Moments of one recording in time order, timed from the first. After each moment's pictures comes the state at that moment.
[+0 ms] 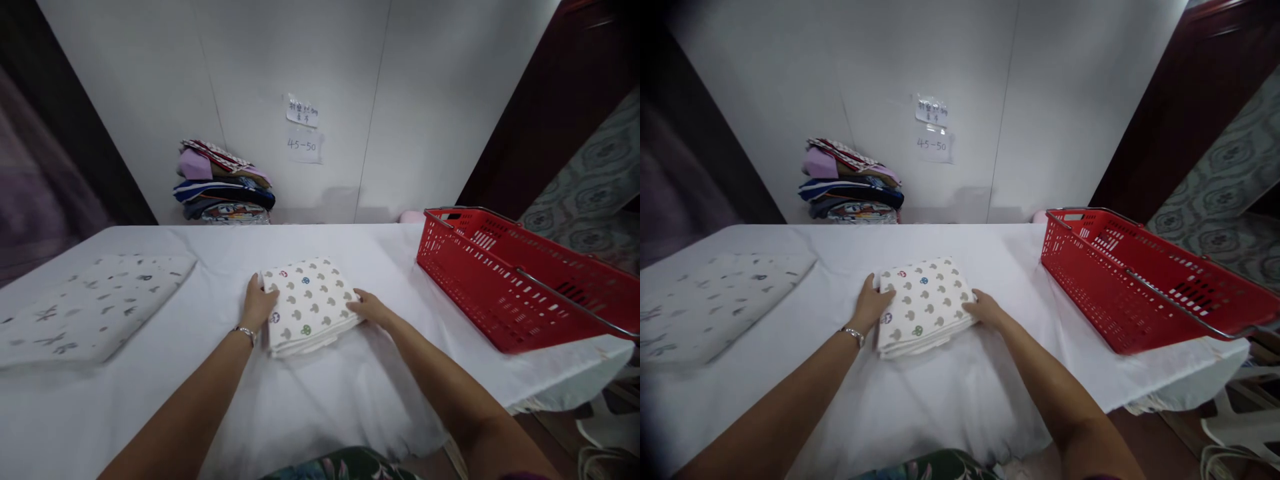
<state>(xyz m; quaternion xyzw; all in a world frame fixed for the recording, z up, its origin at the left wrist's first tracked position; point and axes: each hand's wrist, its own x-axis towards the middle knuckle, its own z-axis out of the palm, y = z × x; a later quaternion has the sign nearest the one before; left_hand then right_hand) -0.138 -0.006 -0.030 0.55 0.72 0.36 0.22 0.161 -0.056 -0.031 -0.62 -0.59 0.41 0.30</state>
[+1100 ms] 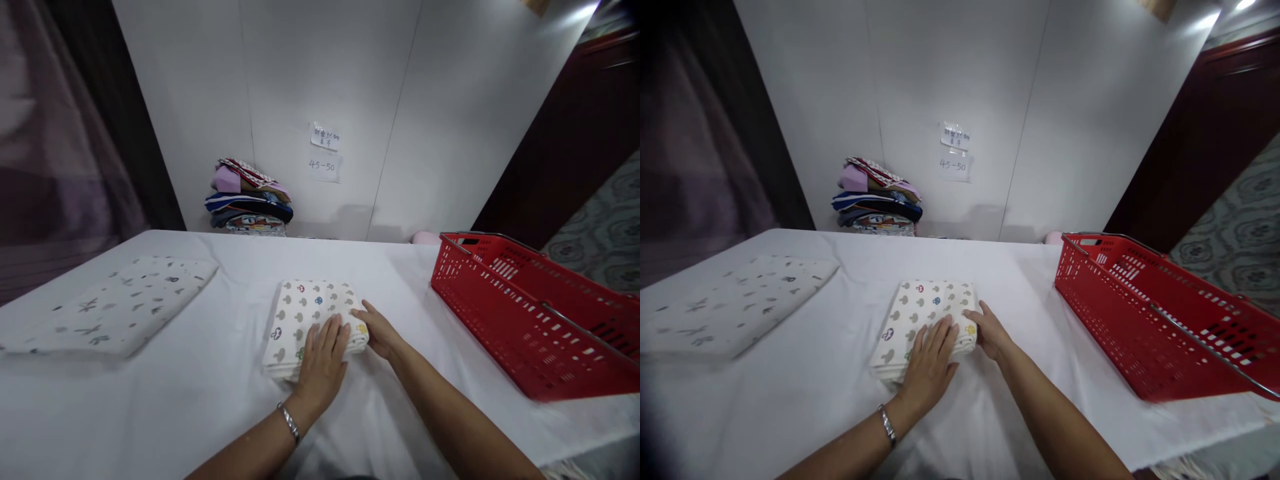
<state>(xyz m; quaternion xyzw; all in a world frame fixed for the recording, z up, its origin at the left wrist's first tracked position) -0.039 -0.140 -0.029 0.82 0.47 0.28 -0.12 0.114 -0.076 0.014 -0.49 -0.30 0.68 0.47</state>
